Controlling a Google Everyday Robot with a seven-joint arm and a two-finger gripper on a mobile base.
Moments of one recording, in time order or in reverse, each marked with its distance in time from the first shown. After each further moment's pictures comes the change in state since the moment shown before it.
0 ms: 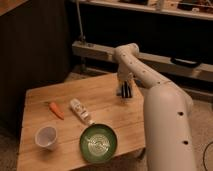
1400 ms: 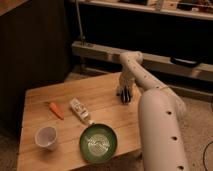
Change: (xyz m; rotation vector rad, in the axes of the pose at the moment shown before) arm 0.002 0.005 0.039 0.069 -0.046 -0.012
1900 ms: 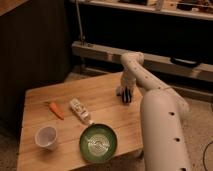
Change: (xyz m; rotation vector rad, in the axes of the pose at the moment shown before) arm -0.001 0.009 -0.001 -0.011 0.023 0.040
